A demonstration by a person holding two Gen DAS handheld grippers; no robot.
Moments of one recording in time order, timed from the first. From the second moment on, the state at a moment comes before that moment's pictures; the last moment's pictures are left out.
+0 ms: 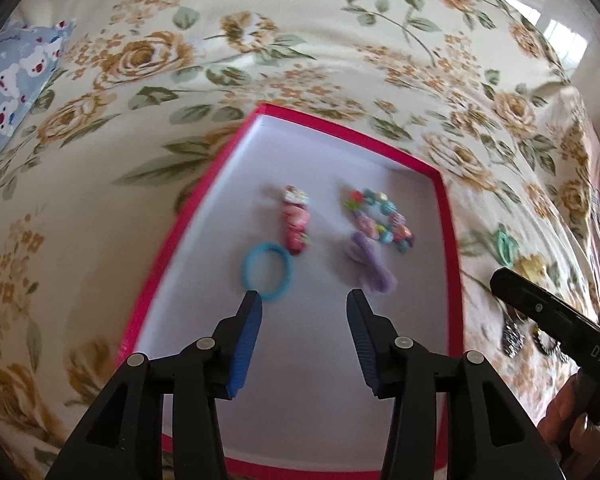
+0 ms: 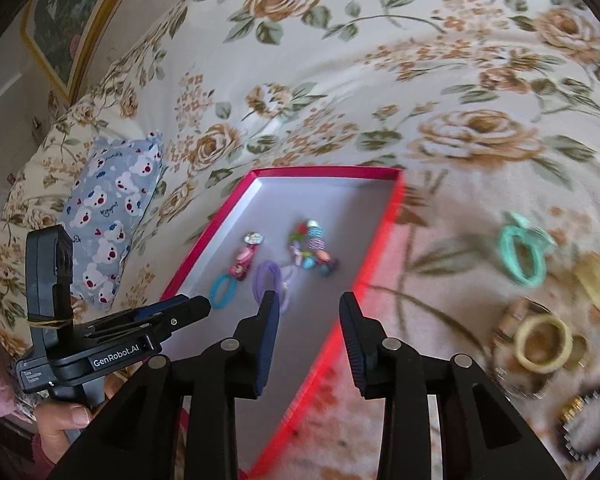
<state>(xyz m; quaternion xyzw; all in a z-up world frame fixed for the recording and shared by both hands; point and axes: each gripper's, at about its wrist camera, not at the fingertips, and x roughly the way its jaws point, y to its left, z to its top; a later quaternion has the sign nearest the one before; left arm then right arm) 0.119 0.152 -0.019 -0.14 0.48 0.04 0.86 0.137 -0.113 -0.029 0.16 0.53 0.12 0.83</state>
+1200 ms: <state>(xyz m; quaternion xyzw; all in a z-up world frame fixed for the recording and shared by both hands) 0.174 0.035 -0.007 -0.08 0.50 -0.08 0.86 0.080 -0.271 -0.004 0.19 0.50 -0.03 0.84</state>
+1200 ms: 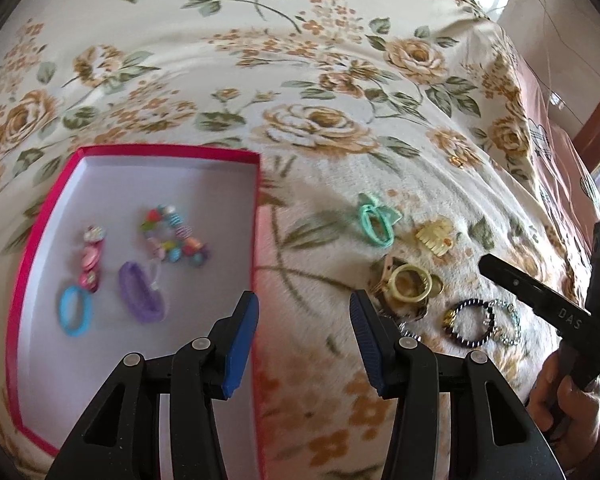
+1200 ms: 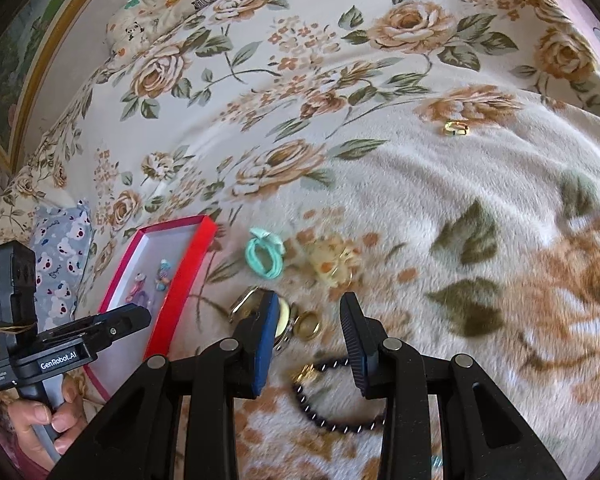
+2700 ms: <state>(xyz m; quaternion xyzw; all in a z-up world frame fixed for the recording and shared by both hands) 0.227 0.029 -0.031 -0.12 0.48 -0.14 0.86 0.109 -0.266 -0.003 0.18 0.49 0.01 0.85</state>
